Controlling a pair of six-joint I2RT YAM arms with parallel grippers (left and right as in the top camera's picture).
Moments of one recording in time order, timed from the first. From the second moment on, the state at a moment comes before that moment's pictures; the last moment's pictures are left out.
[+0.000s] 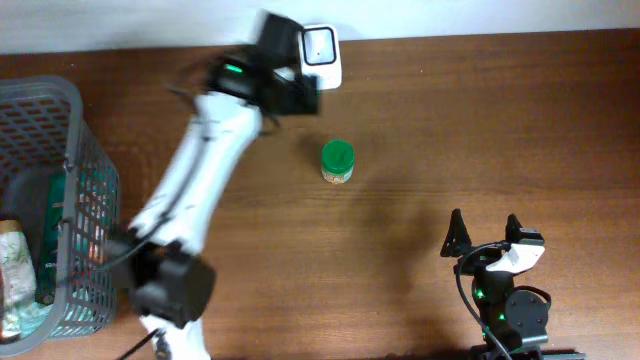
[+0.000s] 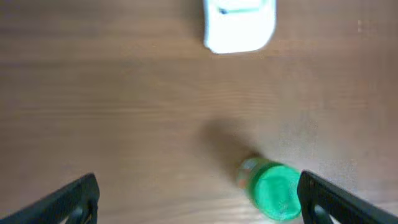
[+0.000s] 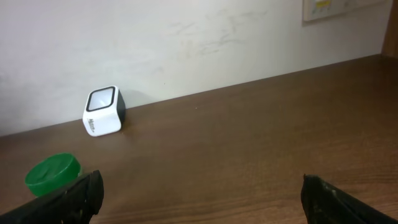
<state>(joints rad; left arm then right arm) -0.34 1.98 2.08 -1.10 -0.08 -0.31 0.08 0.01 0.01 -0.06 0.13 0.23</state>
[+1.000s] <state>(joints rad) 0.82 1.71 1.74 -1.12 -0.13 -0.27 0.08 0.01 0.01 -0.06 0.13 0.23</state>
